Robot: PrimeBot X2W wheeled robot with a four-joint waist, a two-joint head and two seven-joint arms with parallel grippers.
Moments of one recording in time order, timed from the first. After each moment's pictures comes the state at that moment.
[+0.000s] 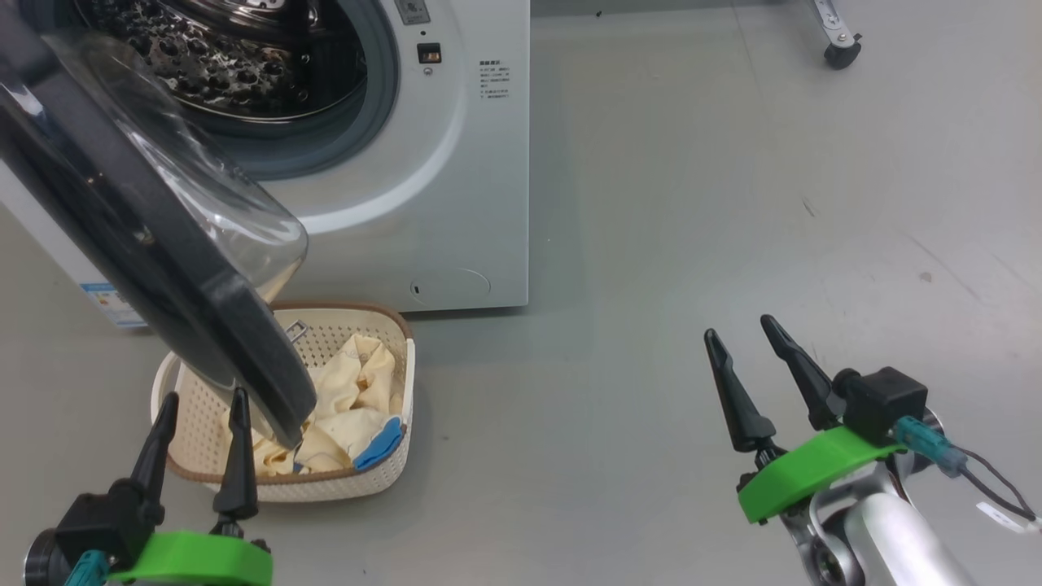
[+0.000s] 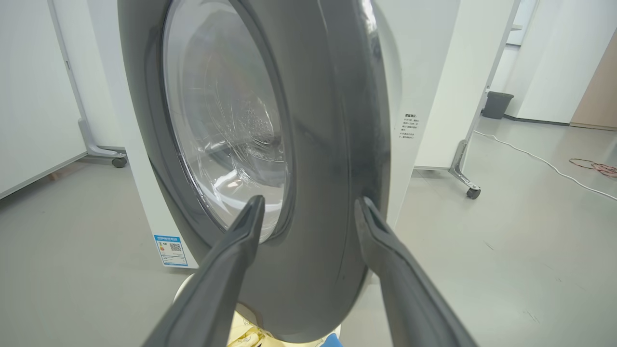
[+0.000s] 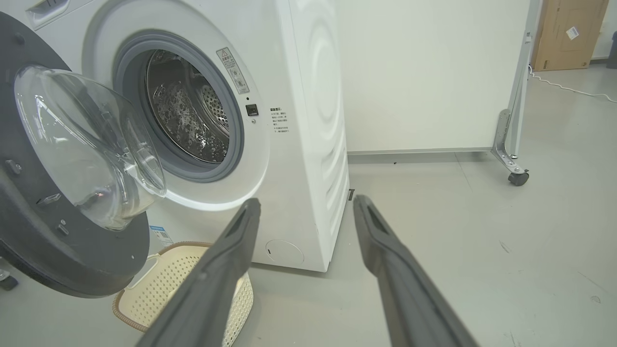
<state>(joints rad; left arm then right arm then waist) -0.04 0.11 0.02 0.17 -0.19 -0.13 -0.25 -0.13 -0.11 0.27 0.21 0.31 0.13 -0.23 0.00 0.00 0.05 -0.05</state>
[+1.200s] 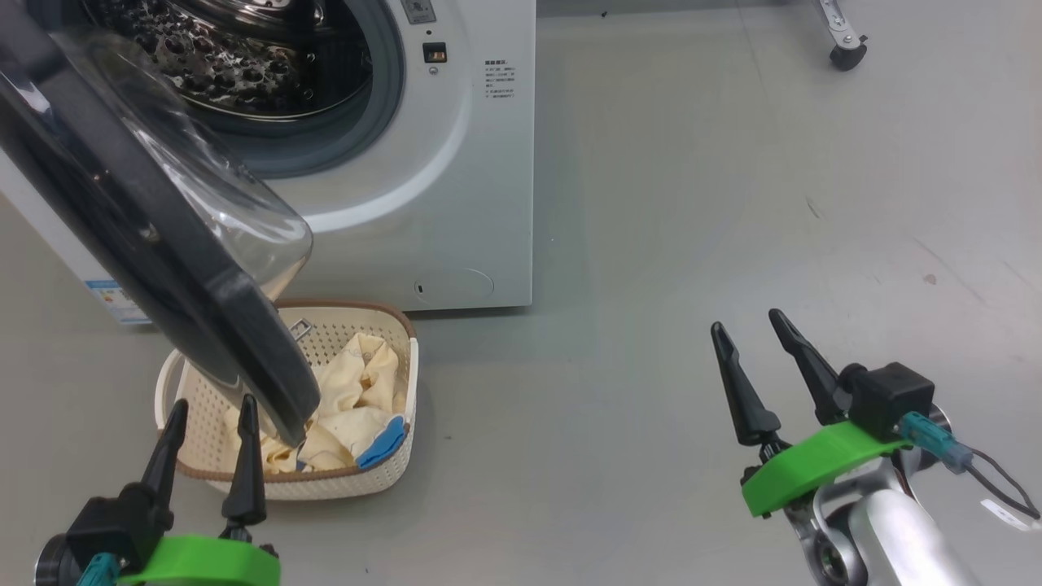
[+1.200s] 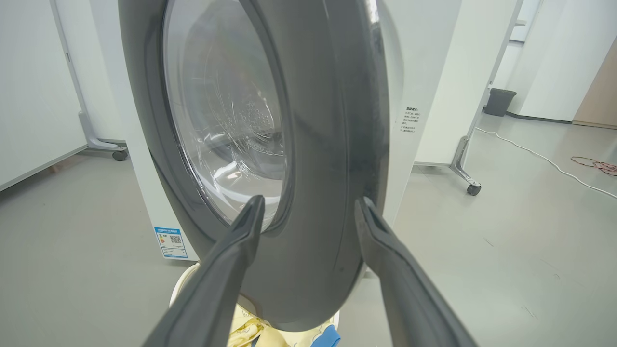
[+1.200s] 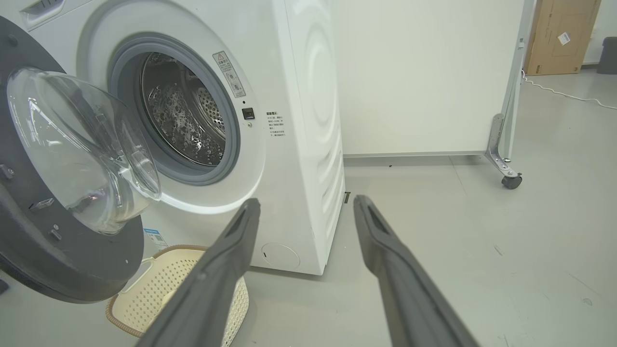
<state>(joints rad) -0.03 0.10 0.01 0.18 -0.19 -0.13 -0.25 -0.13 -0.09 0.23 0.19 0.27 0.13 -0.21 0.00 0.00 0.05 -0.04</state>
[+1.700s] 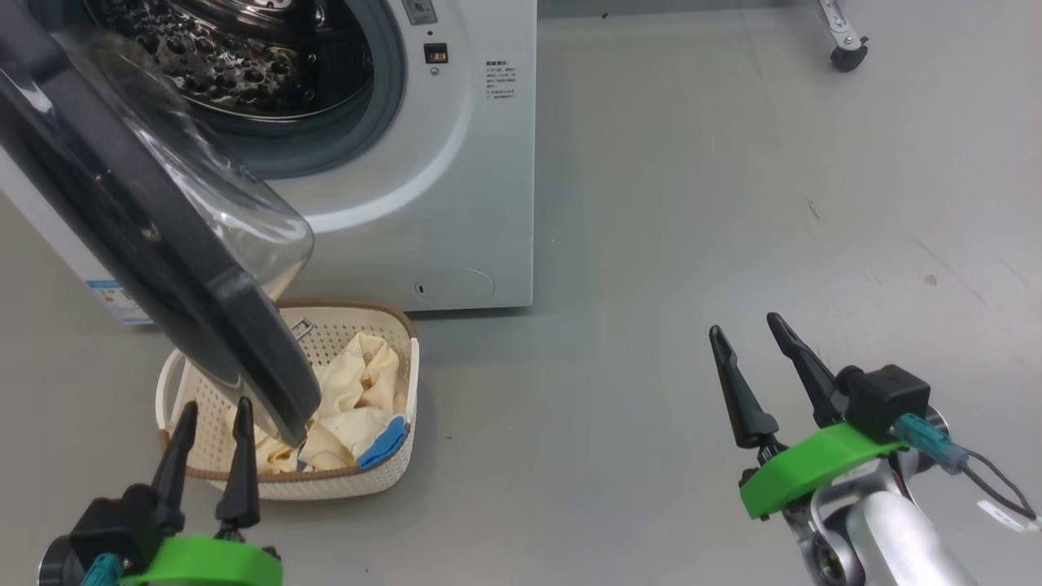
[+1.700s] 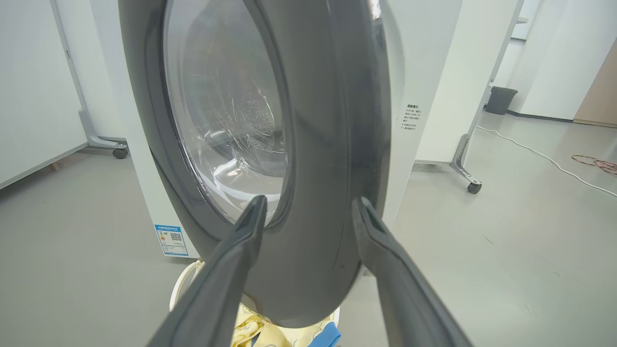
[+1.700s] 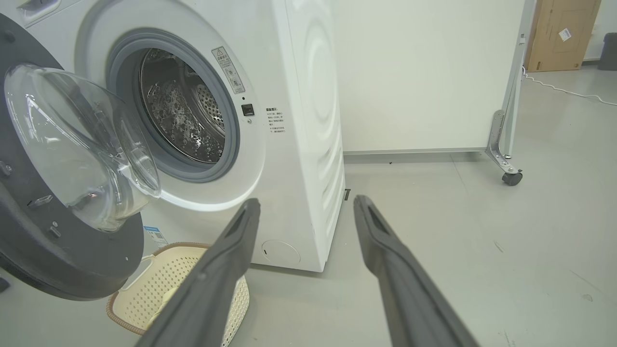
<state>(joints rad) -0.03 0.10 0.01 0.19 -0.19 -0.13 -0.25 -0.13 -0.08 0.23 0.20 0.27 0.13 -0.21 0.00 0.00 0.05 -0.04</state>
